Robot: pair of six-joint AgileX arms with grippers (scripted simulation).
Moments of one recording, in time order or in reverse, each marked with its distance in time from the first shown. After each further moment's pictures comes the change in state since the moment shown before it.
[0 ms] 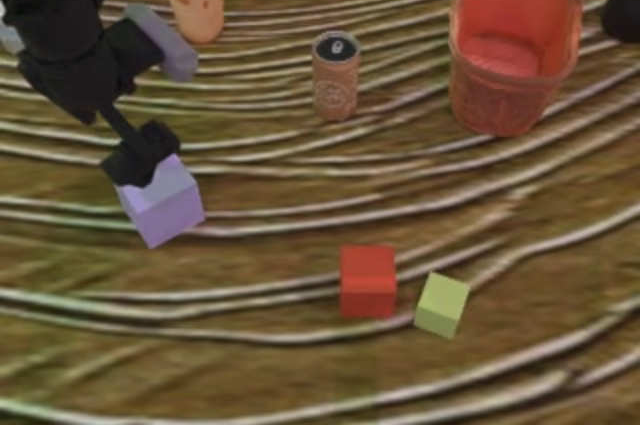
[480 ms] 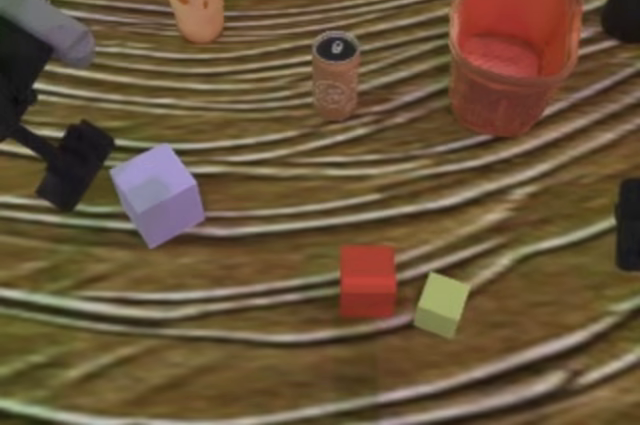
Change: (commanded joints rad) left arm 0.084 -0.601 -0.495 0.343 -0.002 -0.201; right arm 0.228 0.704 0.541 -0.416 0.075 0.207
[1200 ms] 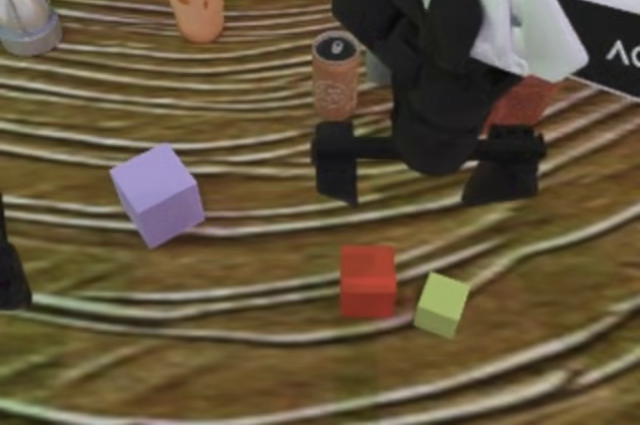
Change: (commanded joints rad) left arm 0.142 -1.141 -0.878 0.622 0.005 -0.364; right arm 0.387 1.022 0.959 -0.518 -0.056 0.439
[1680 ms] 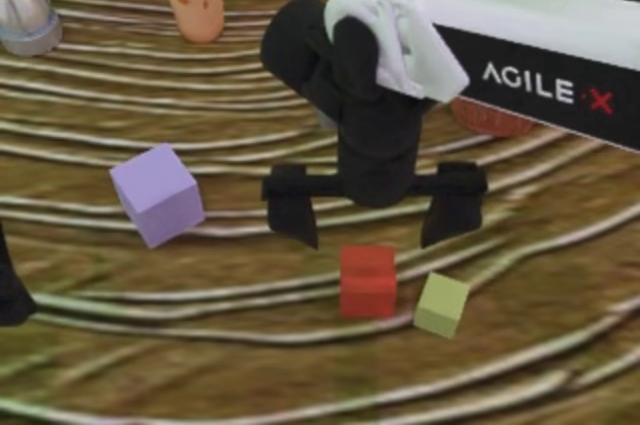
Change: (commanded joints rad) left arm 0.033 -0.189 -0.184 0.128 -0.002 -0.076; right arm 0.080 0.201 0.165 -0.116 -0.037 0.095
